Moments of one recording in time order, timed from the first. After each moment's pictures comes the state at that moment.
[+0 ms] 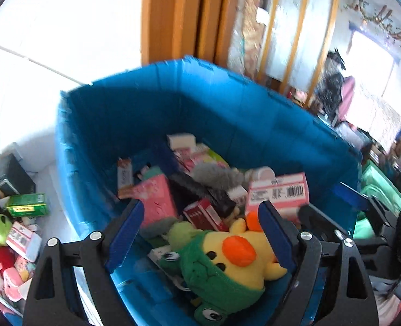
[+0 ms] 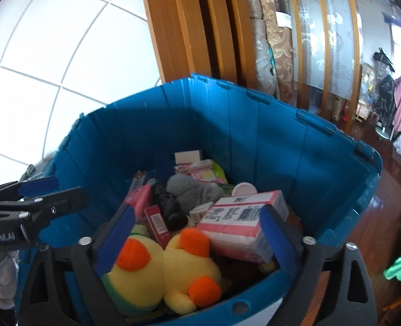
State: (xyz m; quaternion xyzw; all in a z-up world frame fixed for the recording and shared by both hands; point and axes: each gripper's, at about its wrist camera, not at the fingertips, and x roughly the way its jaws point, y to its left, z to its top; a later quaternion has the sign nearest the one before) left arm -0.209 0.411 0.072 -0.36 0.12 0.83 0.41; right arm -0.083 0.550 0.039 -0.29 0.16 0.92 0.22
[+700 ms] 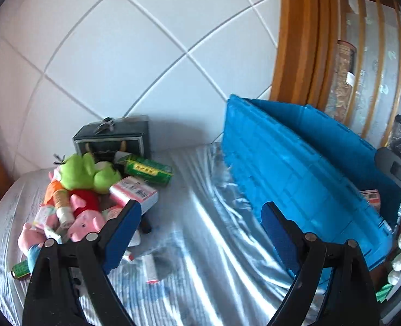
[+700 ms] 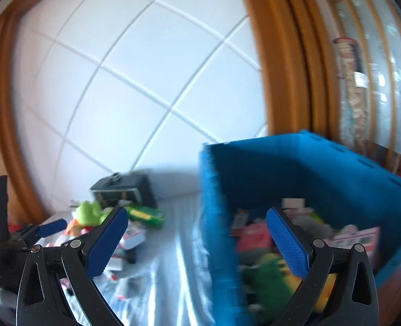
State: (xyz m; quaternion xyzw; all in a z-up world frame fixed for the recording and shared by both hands) left arm -0.213 0.113 0.051 -0.30 0.02 0.93 0.20; right arm -0.110 0.350 0.090 -0.18 0.09 0.98 0.04
